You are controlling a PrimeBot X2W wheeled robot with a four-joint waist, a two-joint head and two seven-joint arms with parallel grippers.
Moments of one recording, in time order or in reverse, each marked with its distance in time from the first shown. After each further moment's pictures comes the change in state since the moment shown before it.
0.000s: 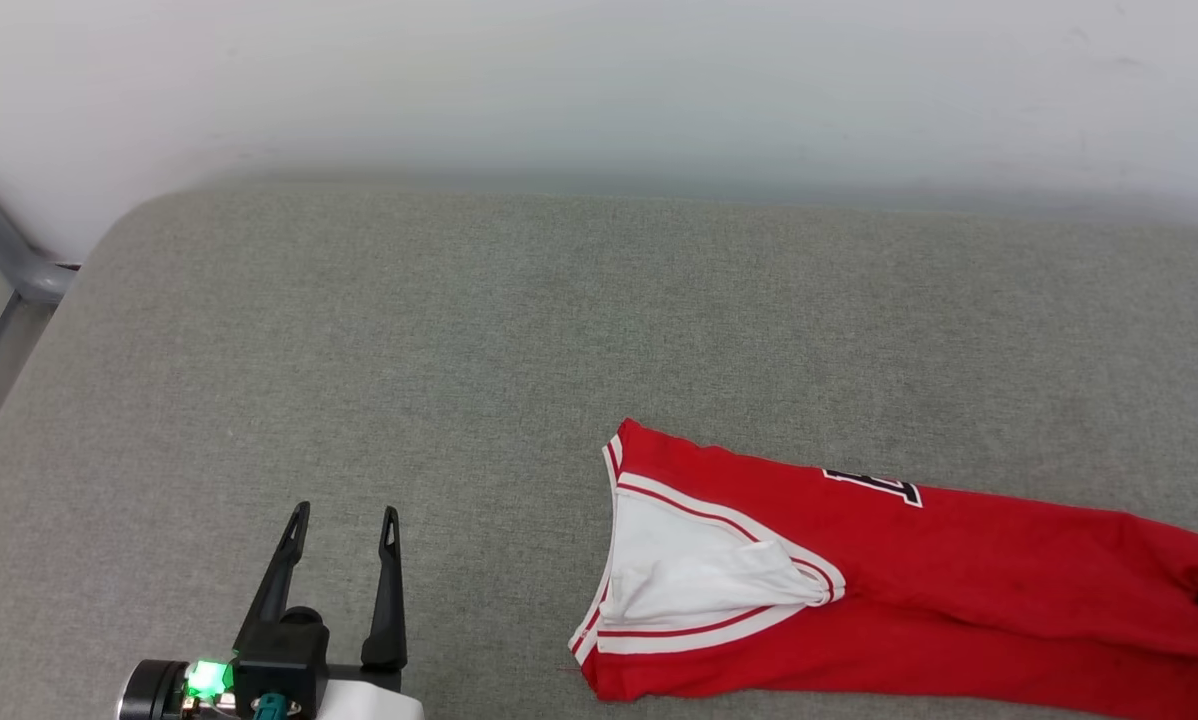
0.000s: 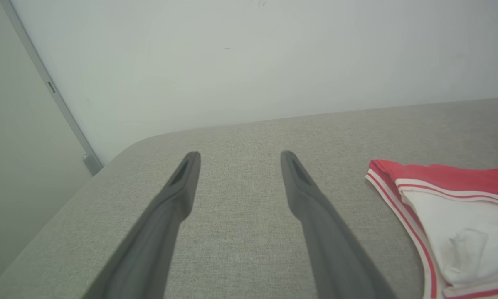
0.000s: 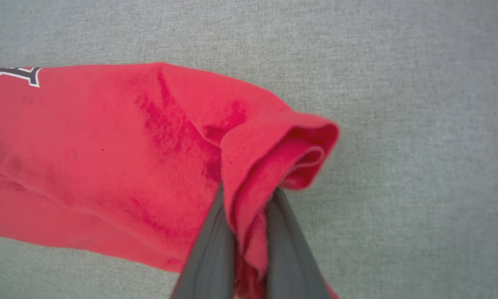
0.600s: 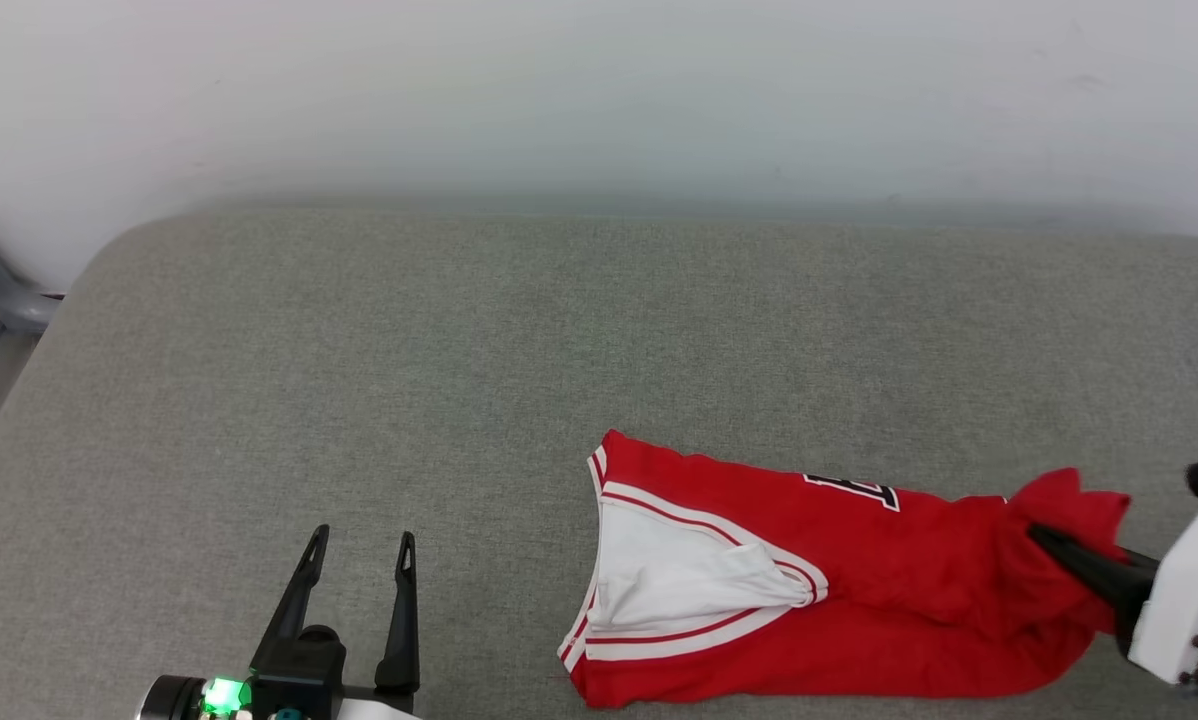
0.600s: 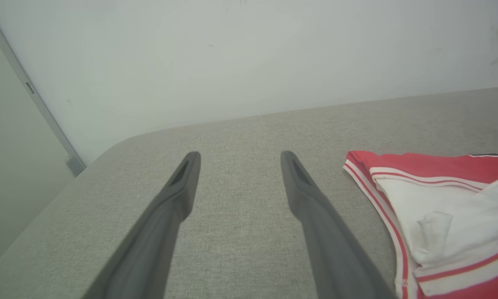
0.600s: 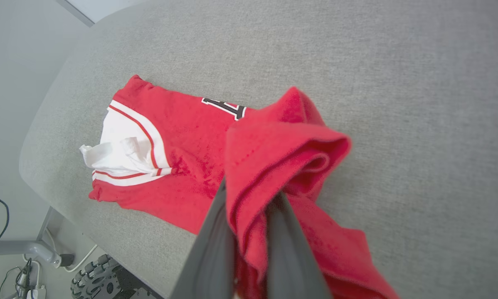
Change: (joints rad) left arm 0.025 -0.013 -0.002 0.022 0.018 -0.033 0.000; right arm 0.056 0.040 -0.053 -0.416 0.093 -0.001 0.119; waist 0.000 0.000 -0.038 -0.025
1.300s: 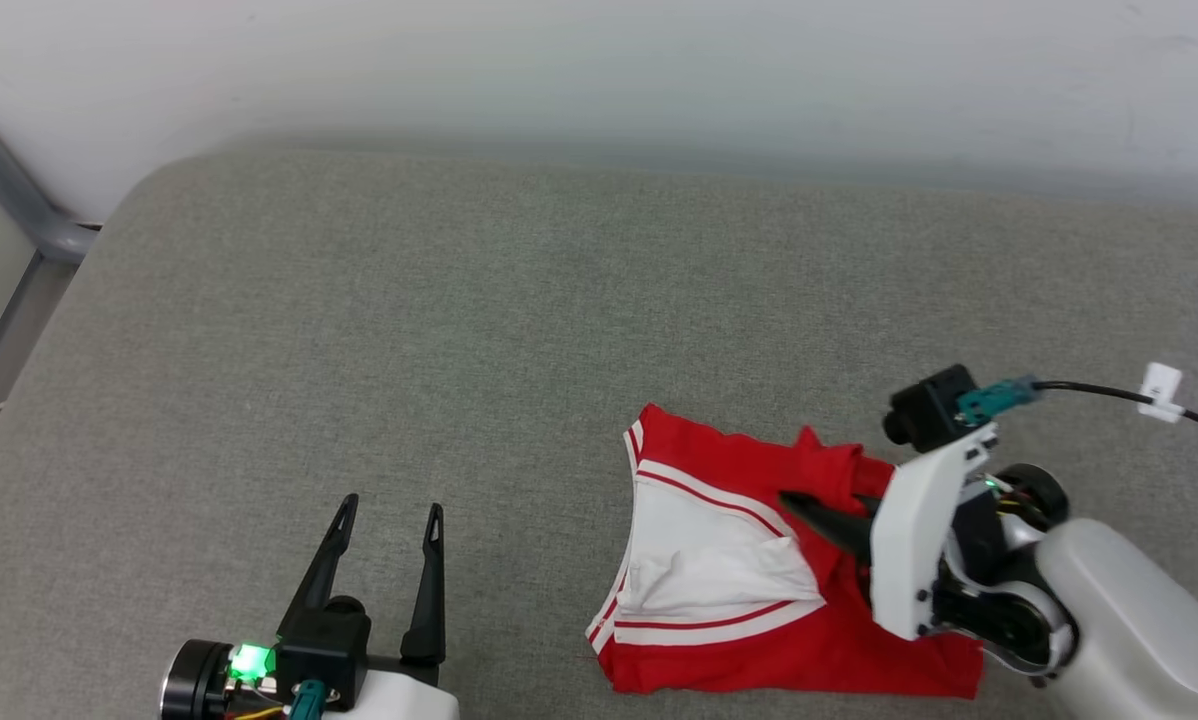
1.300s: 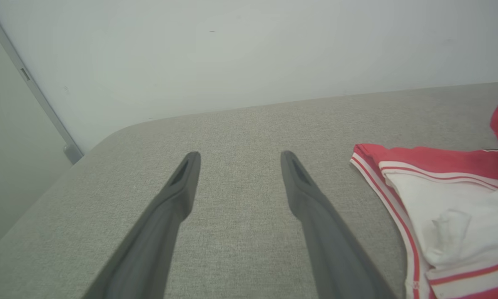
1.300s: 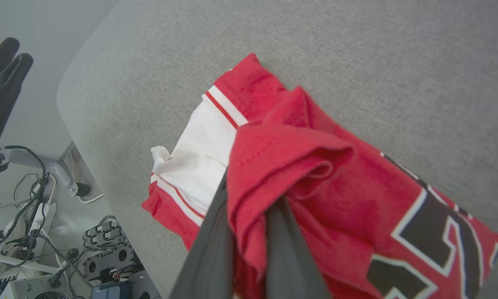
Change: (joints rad) left arm -0.051 -0.024 -0.020 0.018 0.009 -0.023 0.000; right arm -0.251 0.297 0.238 0.033 -0.244 0.000 0.097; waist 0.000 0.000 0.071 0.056
